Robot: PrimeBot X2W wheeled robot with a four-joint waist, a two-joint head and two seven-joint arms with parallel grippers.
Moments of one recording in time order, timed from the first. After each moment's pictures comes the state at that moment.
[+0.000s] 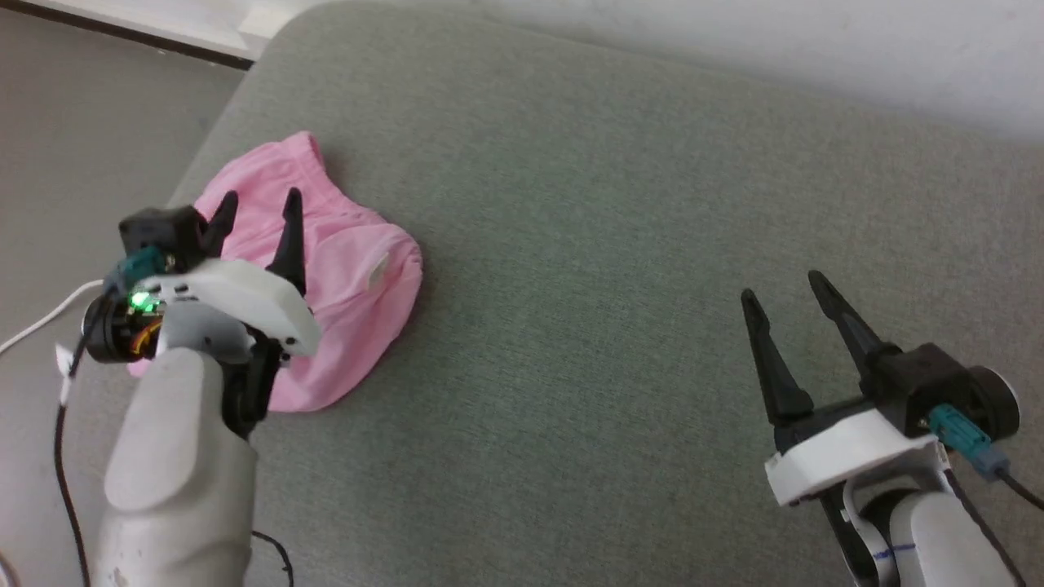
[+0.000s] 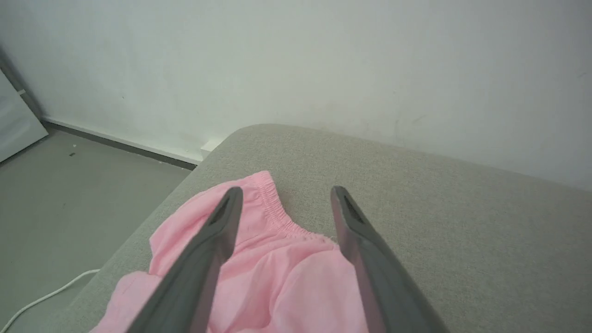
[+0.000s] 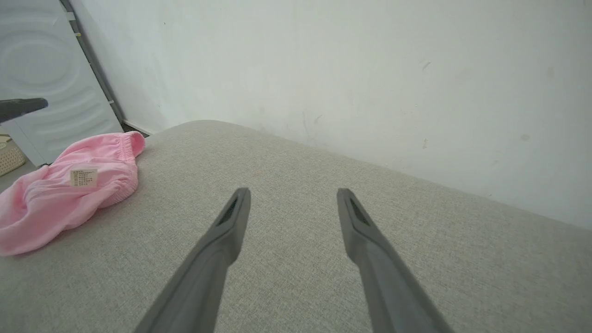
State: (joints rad) left arm -0.54 0.17 0.01 0.48 -0.24 -0.07 -0.02; right arm -0.10 -0.07 0.10 -0.04 0.06 0.13 -0.06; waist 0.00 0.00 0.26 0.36
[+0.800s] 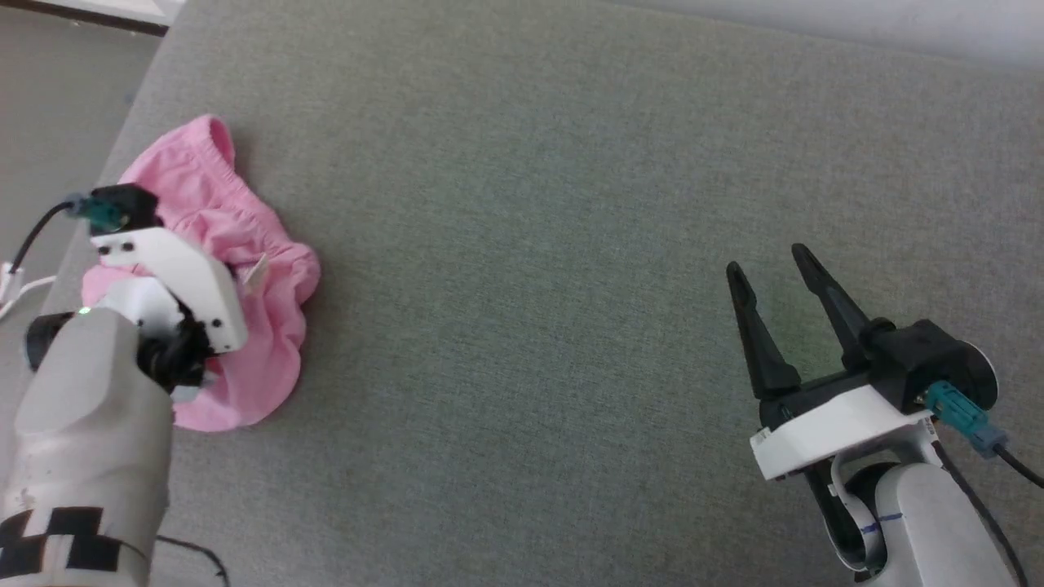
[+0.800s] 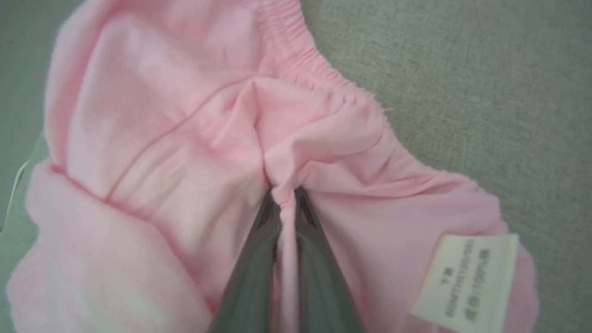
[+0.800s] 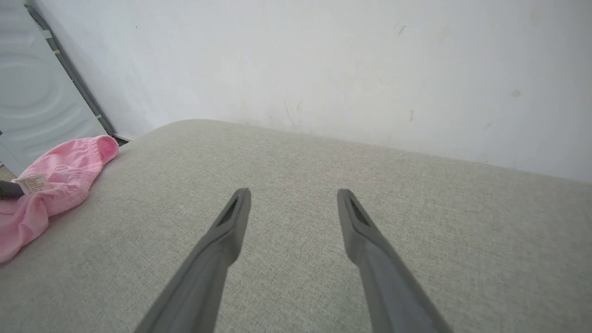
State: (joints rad) left arm -0.81 0.34 -0.10 0.99 -0.42 -0.12 0.35; right arm -0.18 -0.08 0.13 0.03 0.13 0.13 -0.12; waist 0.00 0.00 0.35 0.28
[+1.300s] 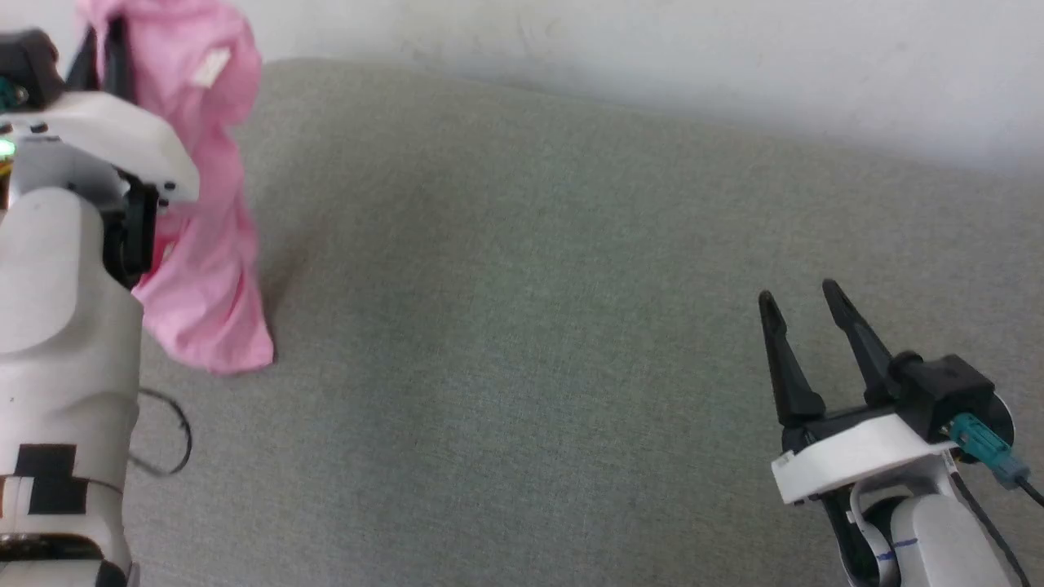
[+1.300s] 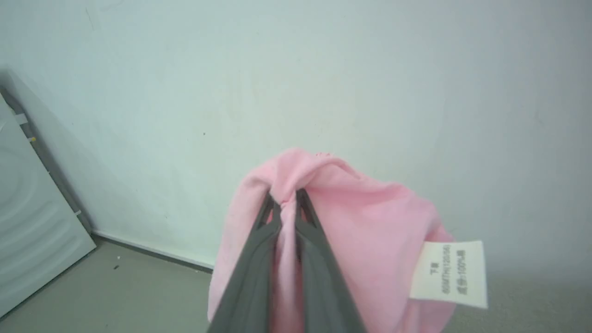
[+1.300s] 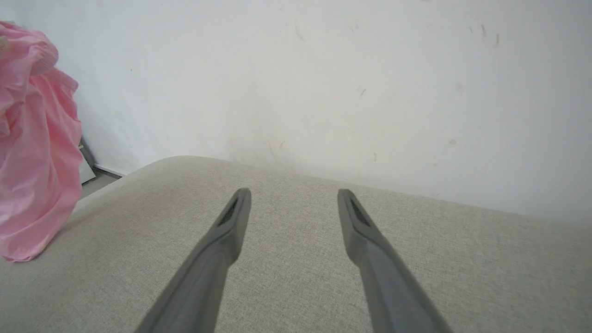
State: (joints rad) left arm -0.93 0.38 -0.14 0.79 -0.30 0.00 -0.16; right arm -0.12 -0.05 0.06 0.07 0.15 0.13 -0.16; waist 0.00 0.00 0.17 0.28
